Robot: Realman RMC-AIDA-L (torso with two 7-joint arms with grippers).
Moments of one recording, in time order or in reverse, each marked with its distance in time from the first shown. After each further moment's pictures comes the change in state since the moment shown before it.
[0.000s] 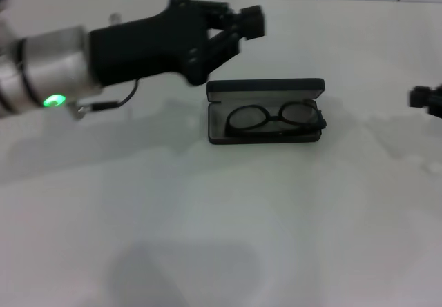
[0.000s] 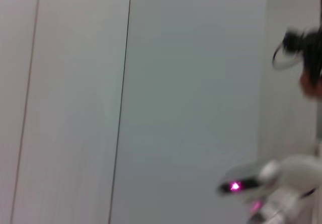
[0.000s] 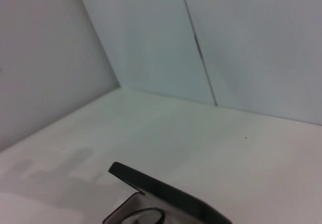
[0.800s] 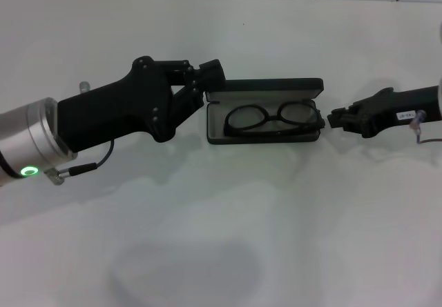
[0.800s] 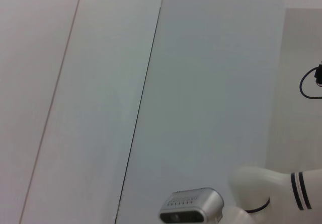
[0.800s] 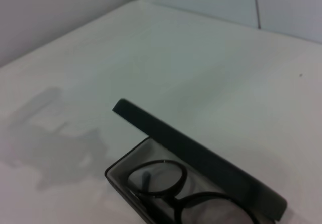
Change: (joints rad) left arm 0.126 -0.027 -0.045 -0.121 -0.002 0.098 0.091; right arm 0.280 0.007 -0.192 0.328 -0.154 0.269 0.009
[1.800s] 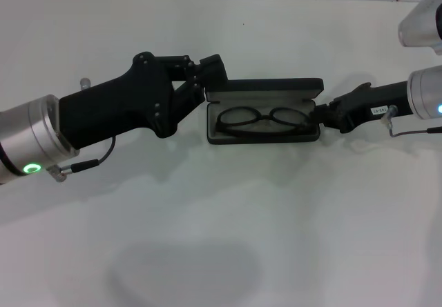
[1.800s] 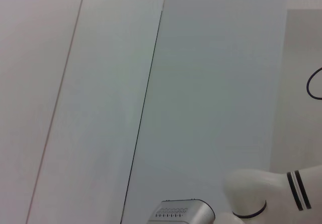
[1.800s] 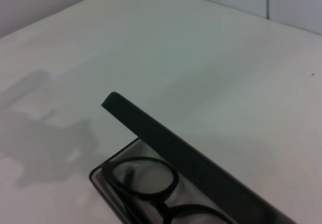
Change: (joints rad) left arm -0.005 -0.006 -0.009 -0.004 -0.002 -0.007 0.015; right arm 0.099 0.006 -0.054 0.134 0.009 0.143 -0.030
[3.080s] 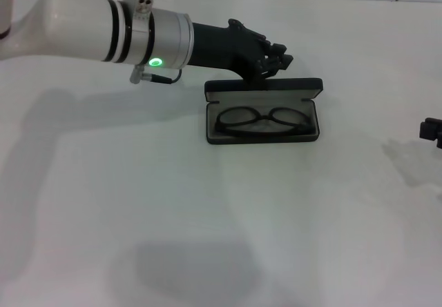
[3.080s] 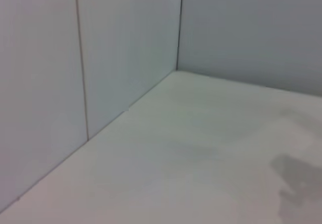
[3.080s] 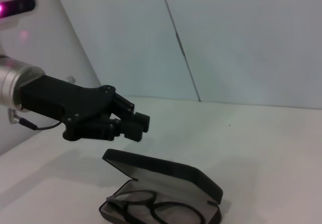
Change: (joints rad) left arm -0.478 -0.022 -0.016 -0.023 0.621 -0.576 -0.350; right arm -0.605 -0.011 0.041 -0.512 0.376 -0.300 -0.027
